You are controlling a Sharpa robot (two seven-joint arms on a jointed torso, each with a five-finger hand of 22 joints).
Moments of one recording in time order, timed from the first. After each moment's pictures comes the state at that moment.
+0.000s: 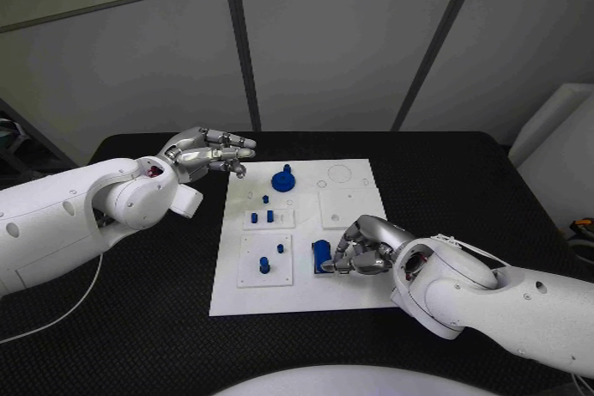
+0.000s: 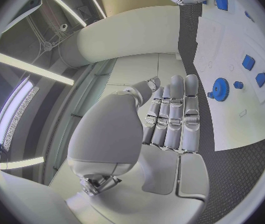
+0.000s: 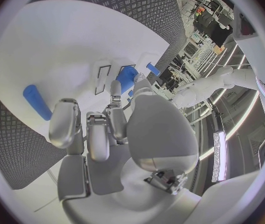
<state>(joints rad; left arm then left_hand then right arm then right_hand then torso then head) 1.16 -0.92 0.08 1.44 -0.17 -0.05 0.16 1.40 -0.16 0.50 -0.06 0.15 1.01 0.20 0.11 0.07 0.99 0.13 0.38 0.07 1.05 0.04 0.92 0.27 0.18 1.11 0.13 0.25 1.27 0.93 -0.90 0.03 1.90 -1.40 -0.42 -0.58 1.29 -0.09 -0.11 0.23 0.24 1.12 0.04 0.38 0.30 1.45 -0.03 1.28 1.31 1.47 -0.08 1.56 1.31 0.08 1.38 0.03 1.34 1.23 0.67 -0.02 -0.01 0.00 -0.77</state>
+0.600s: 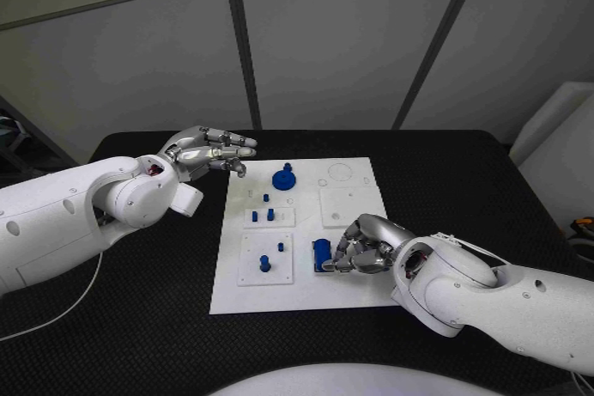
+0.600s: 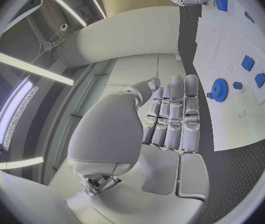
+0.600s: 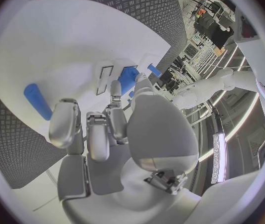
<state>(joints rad) 1.16 -0.92 0.08 1.44 -0.17 -0.05 0.16 1.40 -0.16 0.50 -0.06 0.15 1.01 0.21 0.11 0.07 0.99 0.13 0.38 0.07 1.05 0.04 0.92 0.27 0.18 1.11 0.13 0.25 1.27 0.93 -0.89 0.03 1.89 -1.41 -0.41 -0.57 1.29 -0.09 -0.14 0.24 0.25 1.12 0.04 0.38 0.31 1.45 -0.03 1.28 1.31 1.47 -0.08 1.56 1.31 0.08 1.38 0.03 1.34 1.23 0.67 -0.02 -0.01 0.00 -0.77</state>
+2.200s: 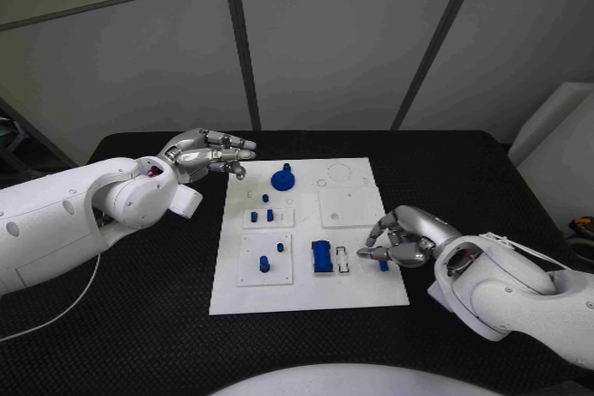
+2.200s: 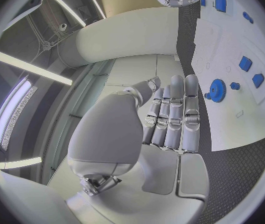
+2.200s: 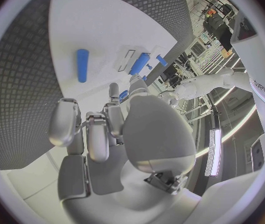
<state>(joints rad) 1.16 -0.92 0.08 1.44 -0.17 -0.04 0.15 1.40 -0.16 0.50 -0.06 0.15 1.01 0.20 0.11 0.07 0.99 0.13 0.38 0.07 1.05 0.04 0.92 0.27 0.18 1.11 0.13 0.25 1.27 0.93 -1.09 0.04 1.96 -1.44 -0.48 -0.51 1.37 -0.05 -0.14 0.25 0.25 1.06 0.07 0.34 0.31 1.43 -0.02 1.24 1.32 1.47 -0.08 1.56 1.31 0.08 1.38 0.03 1.34 1.23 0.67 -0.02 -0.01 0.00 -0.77</state>
